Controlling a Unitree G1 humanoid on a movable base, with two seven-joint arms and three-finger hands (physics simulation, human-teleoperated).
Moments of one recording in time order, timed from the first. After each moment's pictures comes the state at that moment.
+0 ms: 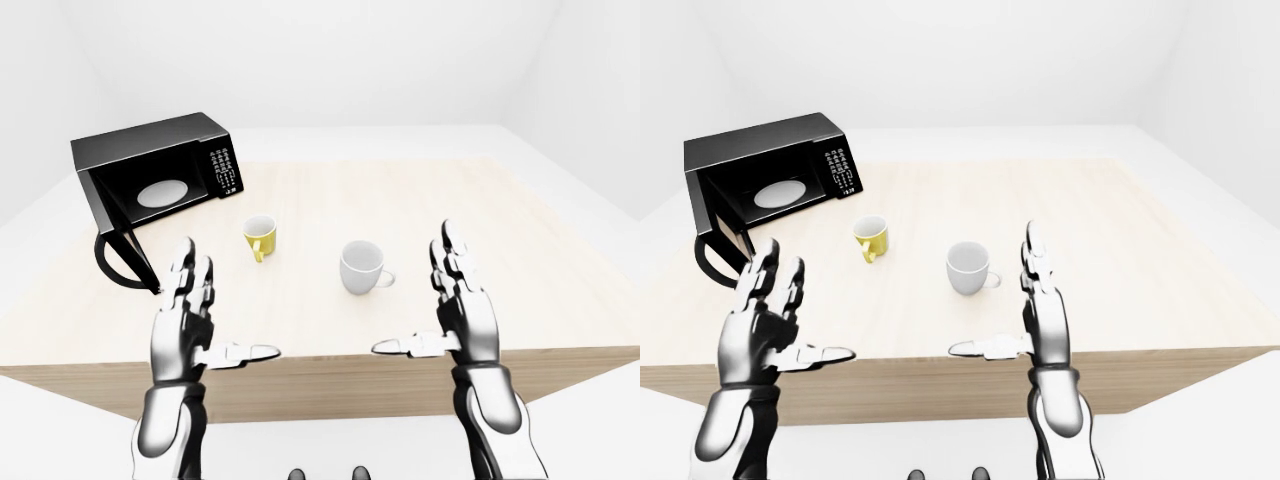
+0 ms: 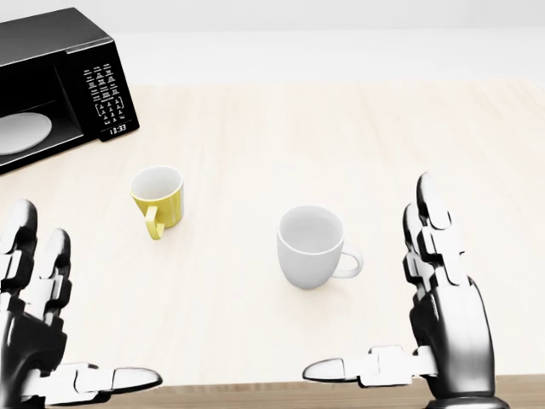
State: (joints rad) left arm 0.24 0.01 0.11 -0.52 -0.15 0.09 -0.09; right arm 0.21 -0.03 0.07 -0.55 -0.08 0.09 0.00
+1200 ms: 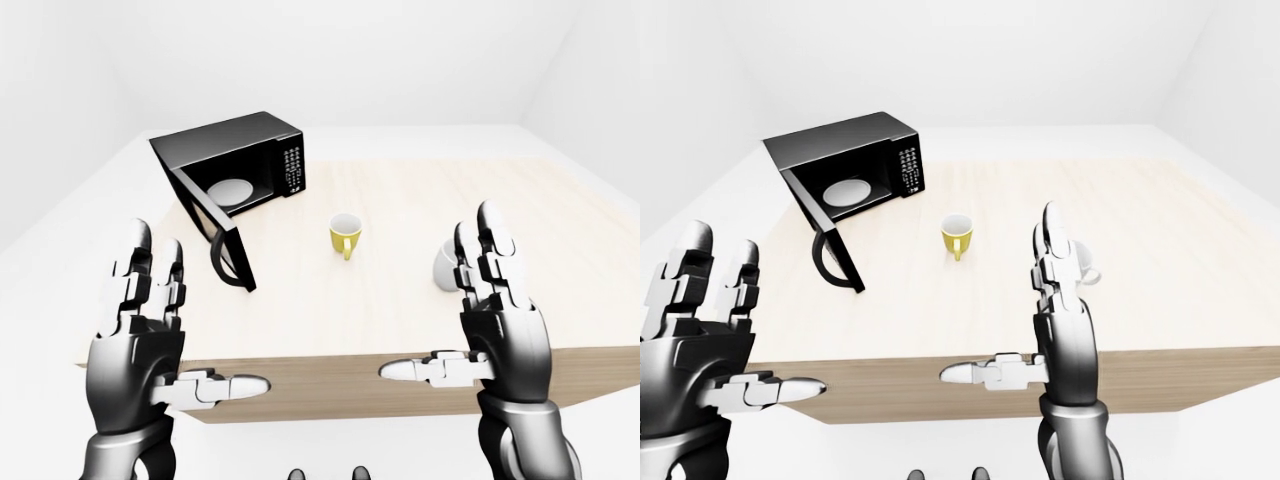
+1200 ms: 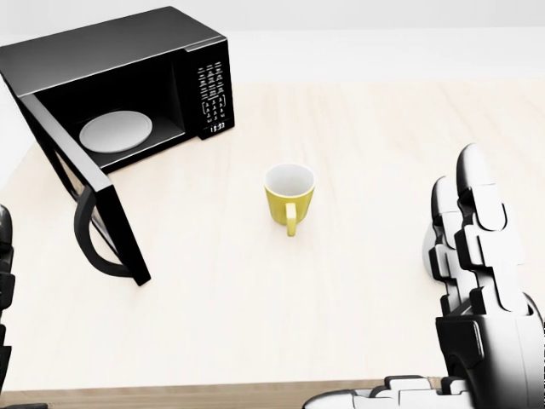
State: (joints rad) left arm 0.38 -0.09 0.19 -0.89 -0.16 0.09 -0.24; right arm 0.35 -0.04 0.14 -0.89 -0.14 0.09 -0.01
